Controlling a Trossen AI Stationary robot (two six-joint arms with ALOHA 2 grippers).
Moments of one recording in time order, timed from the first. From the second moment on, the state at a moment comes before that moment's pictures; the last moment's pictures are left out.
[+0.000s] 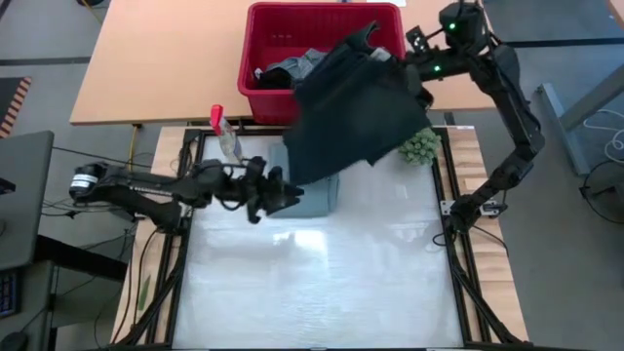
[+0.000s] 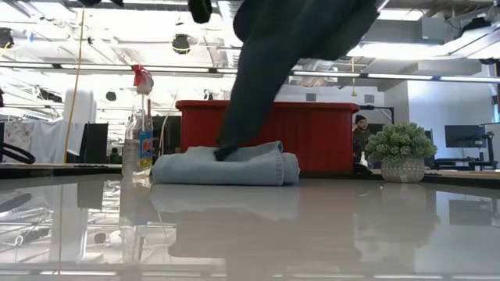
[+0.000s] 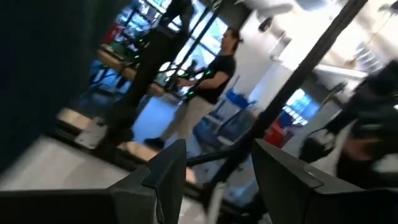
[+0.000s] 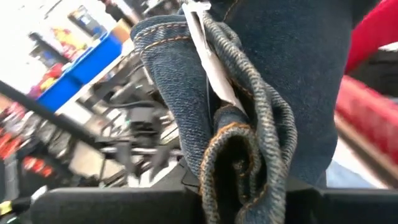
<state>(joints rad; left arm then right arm) 0.03 1.22 0.78 0.66 0.17 -0.66 -0.78 1.56 2.21 -1.05 -0.76 0.29</state>
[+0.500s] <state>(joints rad) 0.09 1.37 0.79 0.57 0.26 -0.30 -0.56 1.56 2.21 -0.97 -0.78 0.49</state>
